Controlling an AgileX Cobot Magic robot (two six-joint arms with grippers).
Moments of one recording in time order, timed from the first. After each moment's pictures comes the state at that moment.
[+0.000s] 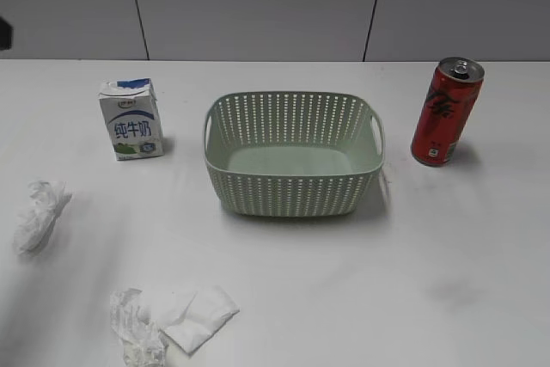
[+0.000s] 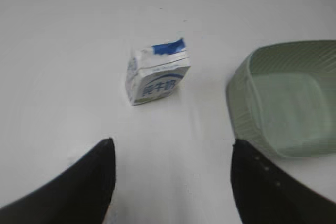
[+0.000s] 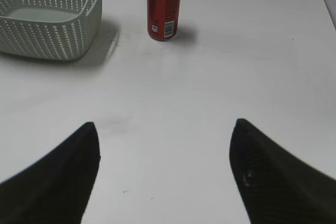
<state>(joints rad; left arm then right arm) -0.10 1.26 -1.05 -0.42 0.78 0.26 0.18 0.00 -0.41 0.01 0.95 -0.04</state>
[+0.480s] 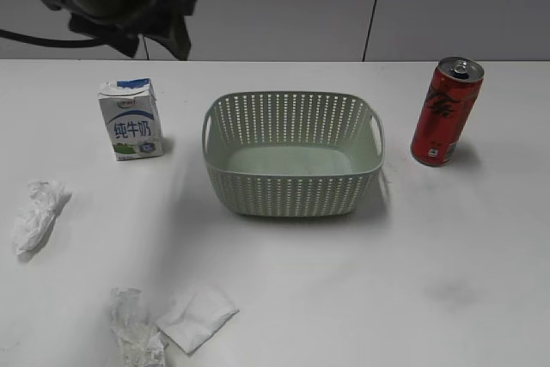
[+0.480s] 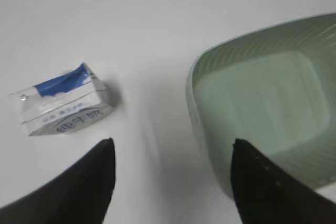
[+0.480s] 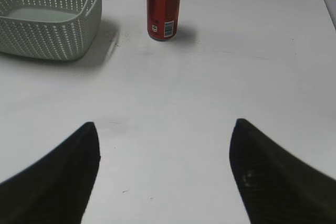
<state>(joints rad) -0.48 1.76 -1.51 -0.09 0.92 -0.12 0.18 0.00 -0.41 0.01 0.95 -0.04</state>
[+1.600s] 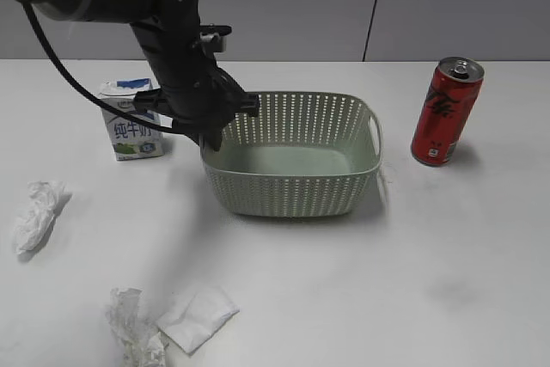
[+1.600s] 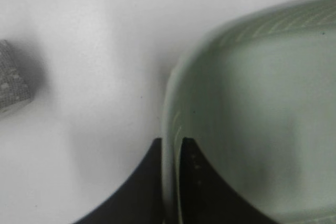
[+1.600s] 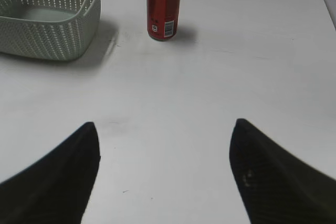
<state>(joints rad) -0.55 2.15 -1.63 -0.08 0.89 -0.30 0.18 0.00 -0.41 0.01 0.95 -0.04</state>
